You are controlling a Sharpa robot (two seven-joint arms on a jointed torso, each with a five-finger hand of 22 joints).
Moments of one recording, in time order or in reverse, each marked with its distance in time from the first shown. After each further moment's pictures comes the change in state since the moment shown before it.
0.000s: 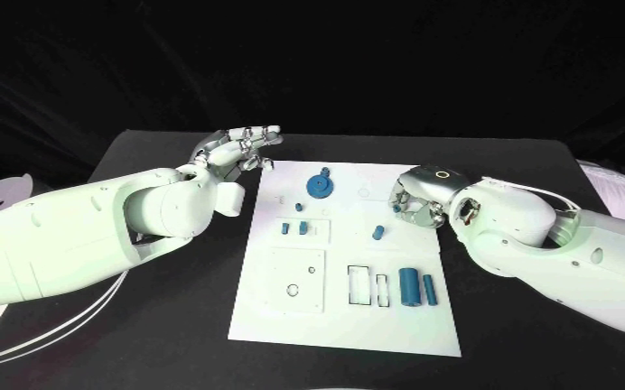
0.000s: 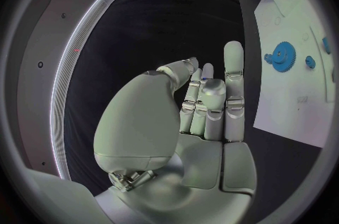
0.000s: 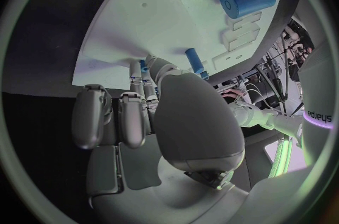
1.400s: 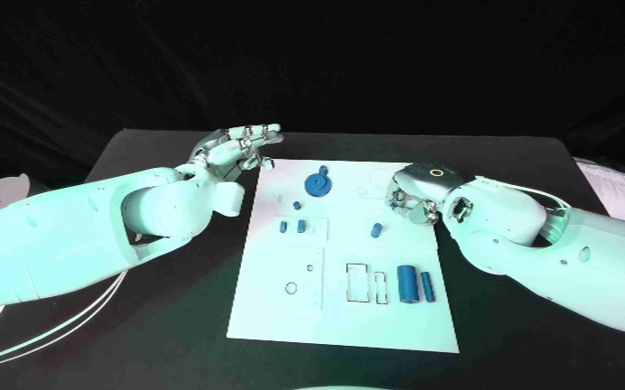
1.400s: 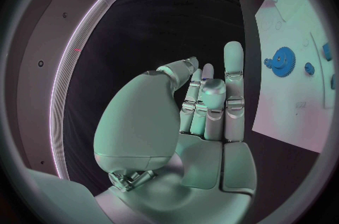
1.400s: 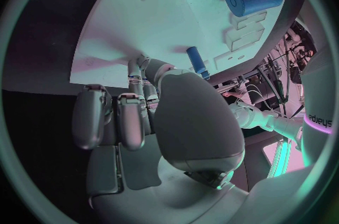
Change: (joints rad) left arm 0.000 0.000 0.000 0.012 0.002 0.003 -0.001; left_hand 0.000 0.000 -0.006 -0.006 0.000 -0.014 0.007 0.000 0.000 -0.018 0.004 0.007 -0.001 -0.004 0.004 0.000 -0.005 0.000 -0.004 0.004 0.000 0.000; right arm -0.012 0.016 0.001 -0.012 -0.024 -0.029 -0.009; right_hand 0.010 0.028 0.142 -0.115 -0.072 0.052 0.008 0.000 0.016 0.059 0.003 -0.023 -0.044 0.004 -0.003 0.000 0.000 0.000 0.004 -0.004 -0.004 0.006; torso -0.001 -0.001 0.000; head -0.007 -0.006
